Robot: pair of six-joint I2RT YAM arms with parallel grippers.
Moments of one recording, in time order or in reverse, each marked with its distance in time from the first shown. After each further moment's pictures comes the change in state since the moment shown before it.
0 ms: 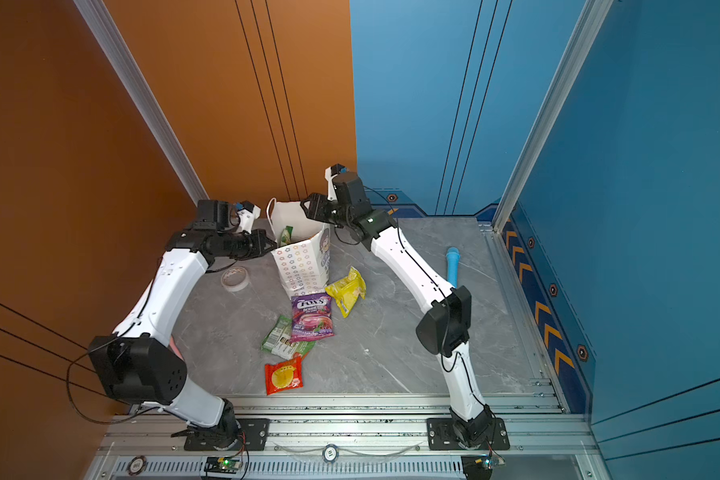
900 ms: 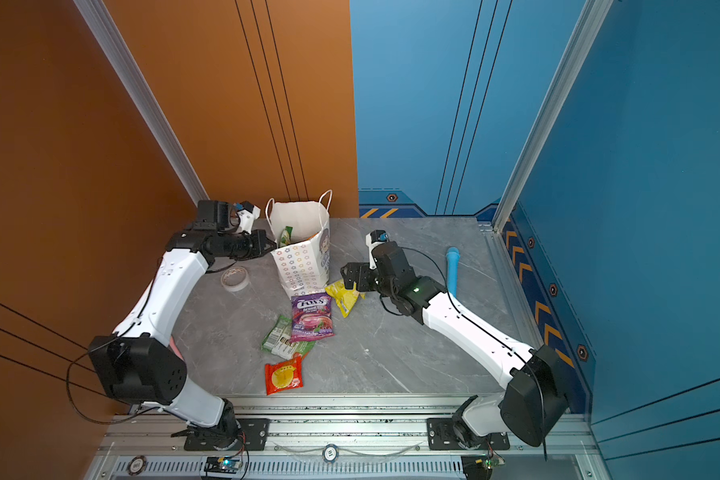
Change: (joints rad) left arm 0.000 0.000 -0.004 0.001 -0.008 0.000; right arm 0.029 -0.661 -1.089 0.162 0.183 -0.093
